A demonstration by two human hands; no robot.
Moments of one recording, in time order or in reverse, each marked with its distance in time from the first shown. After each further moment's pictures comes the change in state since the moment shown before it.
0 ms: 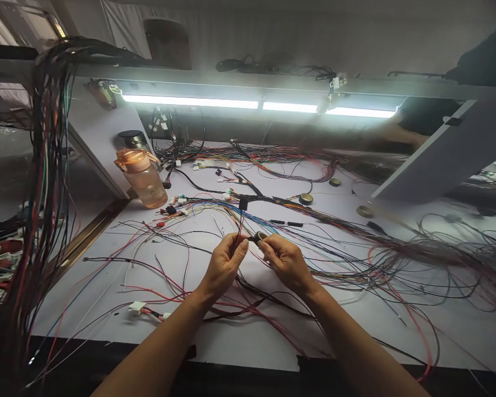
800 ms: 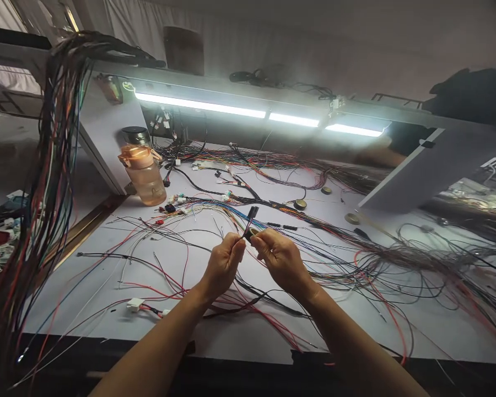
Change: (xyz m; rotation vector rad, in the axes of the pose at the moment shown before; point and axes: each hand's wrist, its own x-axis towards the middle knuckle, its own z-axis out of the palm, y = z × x) left_hand -0.006 0.002 -0.011 0.191 -0.035 0.114; right_hand 0.008 -0.057 -0.011 -0.129 -0.031 0.047
